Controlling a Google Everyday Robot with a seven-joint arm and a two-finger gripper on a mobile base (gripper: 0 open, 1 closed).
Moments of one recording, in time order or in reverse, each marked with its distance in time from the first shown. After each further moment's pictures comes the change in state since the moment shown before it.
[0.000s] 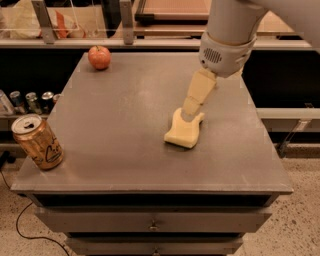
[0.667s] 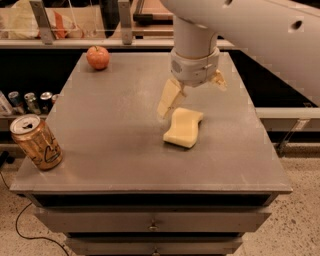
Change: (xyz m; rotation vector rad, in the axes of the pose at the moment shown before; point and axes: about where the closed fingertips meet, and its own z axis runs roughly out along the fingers) arm -0.039 0.010 0.044 0.034 0.103 0.276
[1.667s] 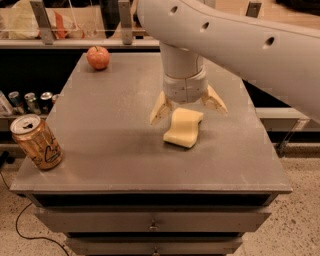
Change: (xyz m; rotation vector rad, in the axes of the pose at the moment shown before) arm 0.010 0.023 0.034 0.053 0.077 0.471
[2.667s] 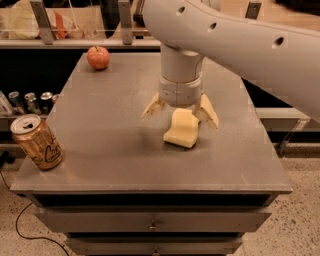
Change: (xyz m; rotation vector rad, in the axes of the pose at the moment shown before) arm 0.005 0.023 0.006 -0.120 0.024 0.298
